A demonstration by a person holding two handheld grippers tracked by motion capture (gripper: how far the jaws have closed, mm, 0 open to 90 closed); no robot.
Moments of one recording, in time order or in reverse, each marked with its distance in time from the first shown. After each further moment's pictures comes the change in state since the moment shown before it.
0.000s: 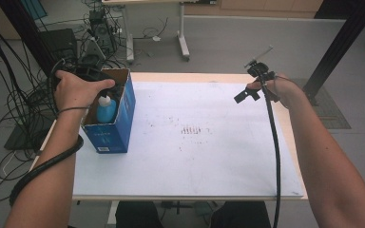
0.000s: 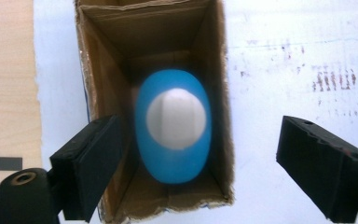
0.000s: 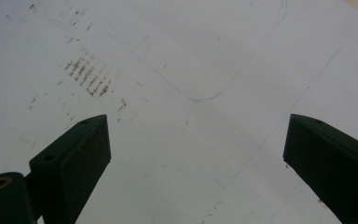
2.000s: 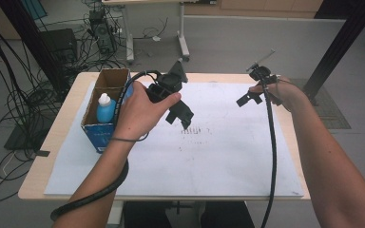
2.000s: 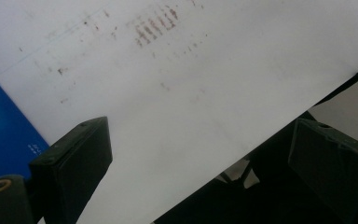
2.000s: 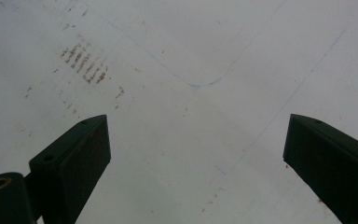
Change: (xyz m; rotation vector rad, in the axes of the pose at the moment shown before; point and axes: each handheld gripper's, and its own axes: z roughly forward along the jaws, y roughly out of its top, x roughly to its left) left arm -0.180 -0.046 0.011 0.079 -0.167 0.490; right arm -0.003 -0.013 0.002 0.018 0.003 0.011
